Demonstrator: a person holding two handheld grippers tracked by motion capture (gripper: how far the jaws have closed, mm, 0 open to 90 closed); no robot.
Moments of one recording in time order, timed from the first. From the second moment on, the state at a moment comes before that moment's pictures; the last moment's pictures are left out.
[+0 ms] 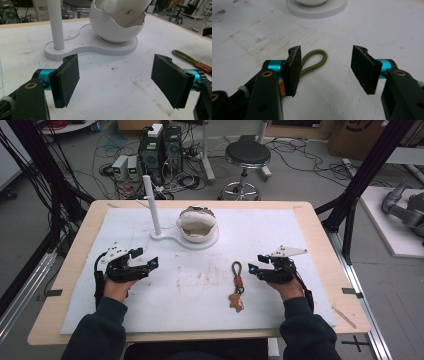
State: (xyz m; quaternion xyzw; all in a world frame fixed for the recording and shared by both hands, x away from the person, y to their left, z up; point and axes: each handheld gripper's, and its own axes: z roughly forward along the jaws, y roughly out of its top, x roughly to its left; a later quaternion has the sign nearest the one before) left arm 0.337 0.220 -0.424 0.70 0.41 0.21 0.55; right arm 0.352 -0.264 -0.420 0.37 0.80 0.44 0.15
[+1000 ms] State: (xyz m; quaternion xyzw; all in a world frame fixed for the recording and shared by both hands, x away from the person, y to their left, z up) left arm 0.342 0.239 -0.430 0.68 0.44 0.21 0.55; right arm 0.345 -0.204 -0.430 0.31 0.87 0.37 0.09
